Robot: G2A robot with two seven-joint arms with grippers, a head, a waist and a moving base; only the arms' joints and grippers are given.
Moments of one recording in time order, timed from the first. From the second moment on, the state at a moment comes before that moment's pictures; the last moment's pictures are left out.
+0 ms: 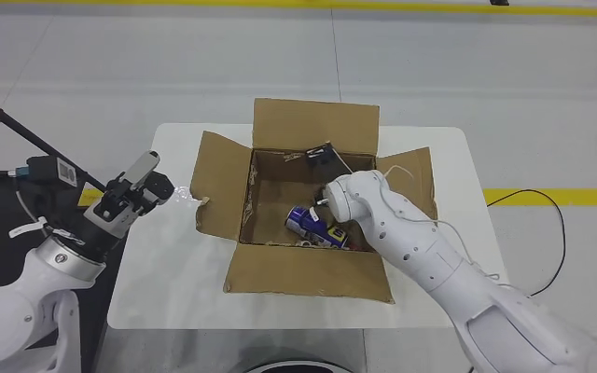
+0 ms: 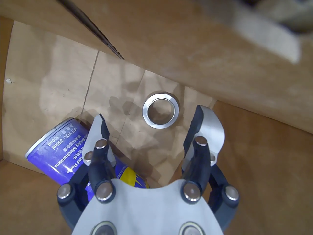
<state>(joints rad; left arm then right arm) 1.58 -1.24 -1.98 -2.34 -0.16 0.26 -0.67 -0.46 -1.37 0.56 -1.20 -0.91 0.41 1.09</state>
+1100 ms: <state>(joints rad) 1.59 -1.21 -1.94 -2.35 -0.14 0.27 -0.64 -0.66 -1.38 0.69 -1.28 -1.09 0.51 0.97</state>
